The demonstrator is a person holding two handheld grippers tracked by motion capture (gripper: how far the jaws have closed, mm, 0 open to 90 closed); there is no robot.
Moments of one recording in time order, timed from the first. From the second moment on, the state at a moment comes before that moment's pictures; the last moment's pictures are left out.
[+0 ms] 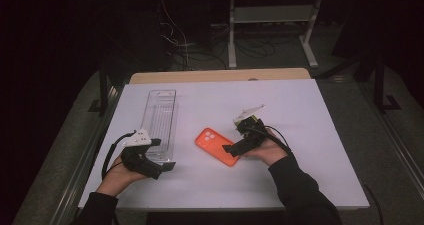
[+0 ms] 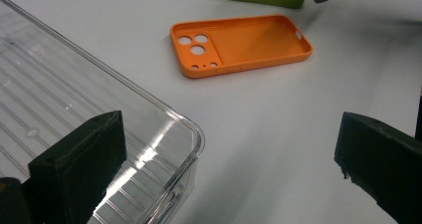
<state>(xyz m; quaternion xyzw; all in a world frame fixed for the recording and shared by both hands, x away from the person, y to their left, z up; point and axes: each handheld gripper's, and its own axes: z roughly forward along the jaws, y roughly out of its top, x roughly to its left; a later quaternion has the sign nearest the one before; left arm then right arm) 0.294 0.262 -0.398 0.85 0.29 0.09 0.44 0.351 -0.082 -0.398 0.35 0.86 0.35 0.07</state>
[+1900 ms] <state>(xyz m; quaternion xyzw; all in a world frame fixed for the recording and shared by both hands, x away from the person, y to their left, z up) 0.295 0.265 -0.399 0.85 0.29 0.09 0.43 0.361 -0.026 -0.446 0.32 0.89 0.30 0.10</state>
